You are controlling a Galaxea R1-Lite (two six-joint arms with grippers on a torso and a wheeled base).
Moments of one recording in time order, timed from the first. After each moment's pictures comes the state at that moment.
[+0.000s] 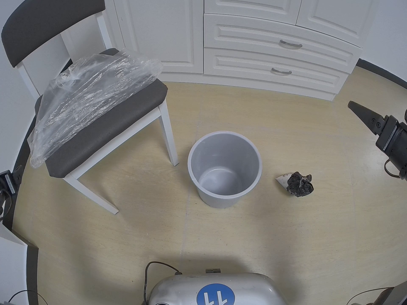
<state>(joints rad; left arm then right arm) 0.45 1.20 -0.39 -0.61 0.06 -0.02 0.37 1.17 -0.61 -0.68 -0.12 0.36</state>
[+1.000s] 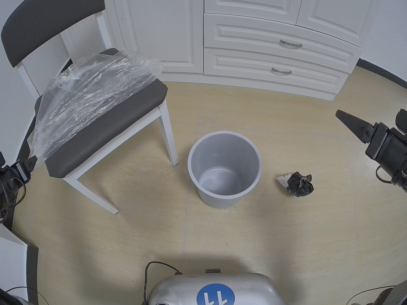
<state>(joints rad) 0.42 1.44 -0.44 -0.77 -0.06 -0.25 0.43 1.20 -0.60 -0.68 -0.12 0.35</state>
